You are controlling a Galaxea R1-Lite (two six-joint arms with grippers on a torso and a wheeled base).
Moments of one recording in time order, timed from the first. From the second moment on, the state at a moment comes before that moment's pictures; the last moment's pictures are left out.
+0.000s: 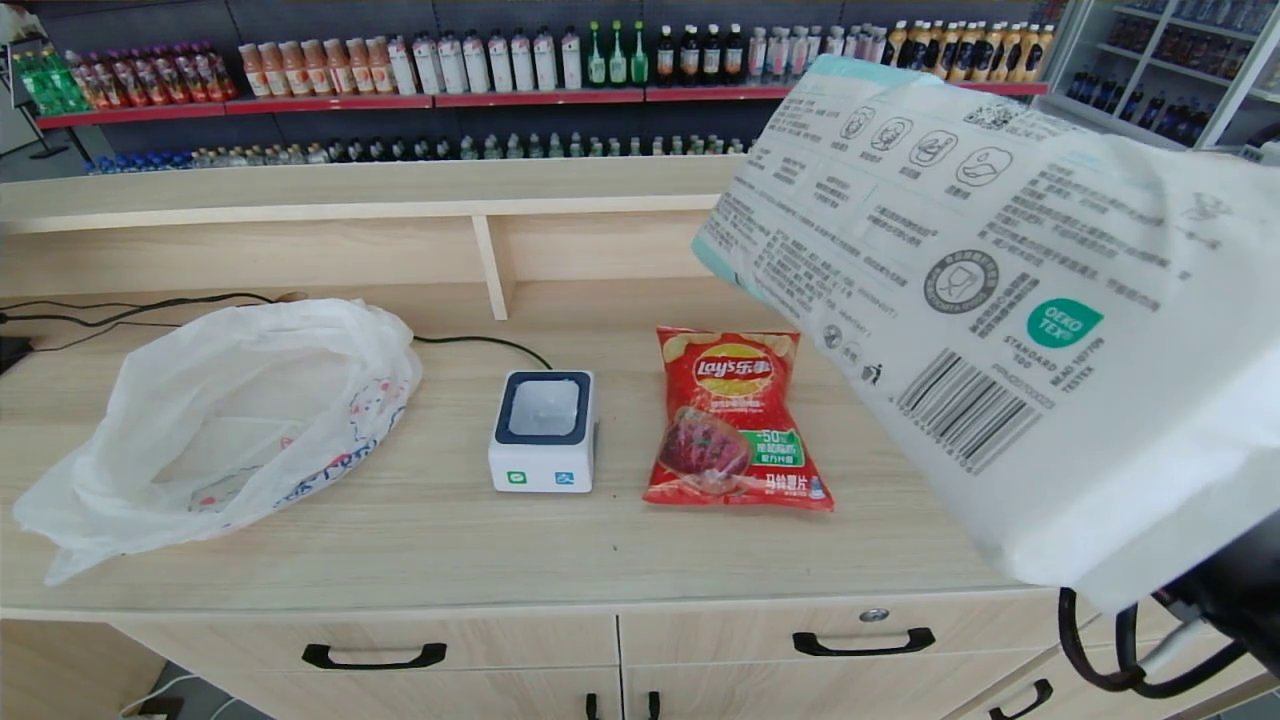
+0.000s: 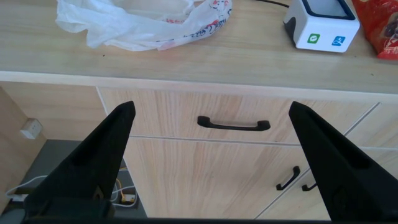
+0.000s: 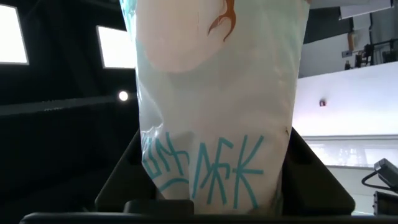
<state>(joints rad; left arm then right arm) 0.00 0.00 0.00 0.00 0.00 0.00 0.81 1.45 -0.44 -1.57 0.18 2.01</state>
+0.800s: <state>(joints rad) 0.00 0.00 0.00 0.00 0.00 0.00 0.86 1.45 -0.46 -1.57 0.18 2.02</state>
